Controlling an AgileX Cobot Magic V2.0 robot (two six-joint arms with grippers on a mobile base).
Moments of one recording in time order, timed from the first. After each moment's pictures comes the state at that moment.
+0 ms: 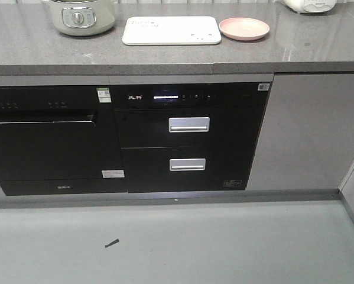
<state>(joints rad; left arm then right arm) -0.05 -0.01 0.03 0.05 0.11 -0.09 0.00 -0.01 0.03 -0.08 0.02 0.18</state>
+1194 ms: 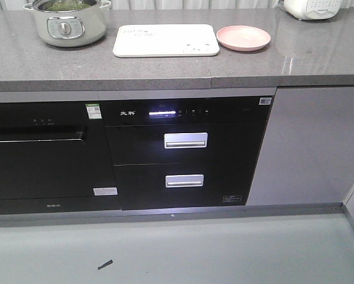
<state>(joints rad) -0.05 -0.01 0.03 0.05 0.11 -0.09 0.00 -0.01 0.03 -0.08 0.02 0.18</state>
